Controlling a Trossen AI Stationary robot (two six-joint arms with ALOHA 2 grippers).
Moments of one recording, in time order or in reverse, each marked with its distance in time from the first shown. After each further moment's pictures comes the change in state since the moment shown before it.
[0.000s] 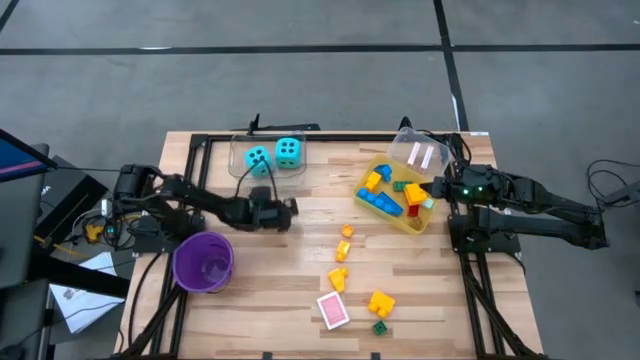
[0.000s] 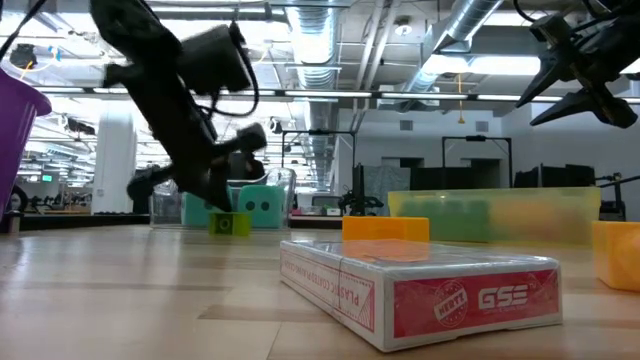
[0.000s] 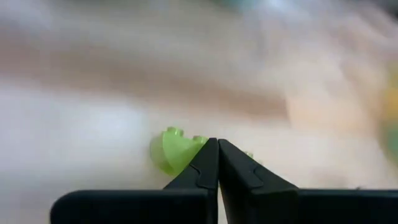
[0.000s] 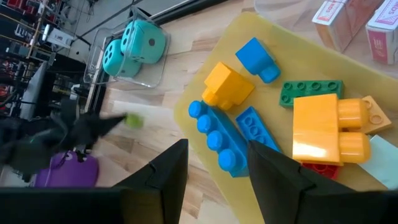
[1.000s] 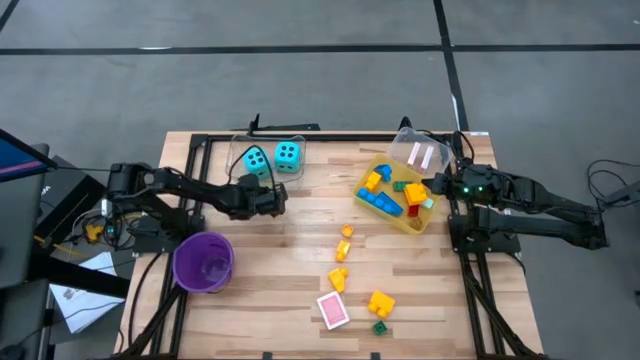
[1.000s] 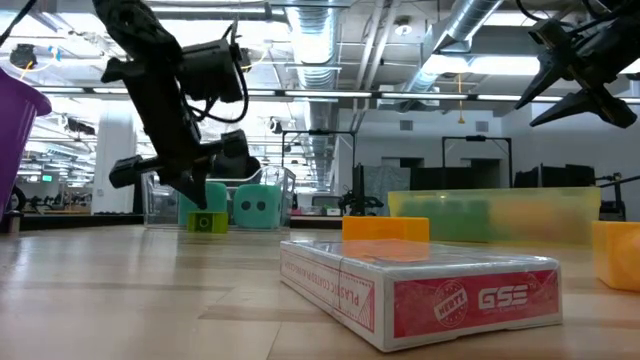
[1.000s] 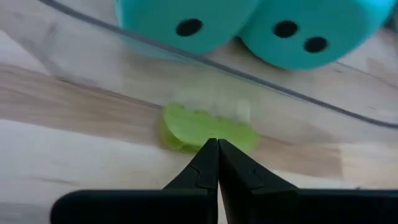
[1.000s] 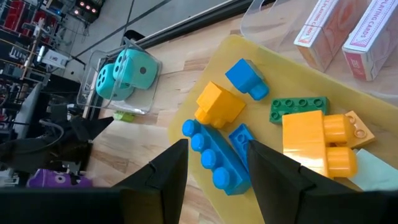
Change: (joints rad) left arm 0.121 -0.091 -0.005 -0.175 -0.046 0.002; right arm -0.001 0.000 0.000 0.001 0.081 0.027
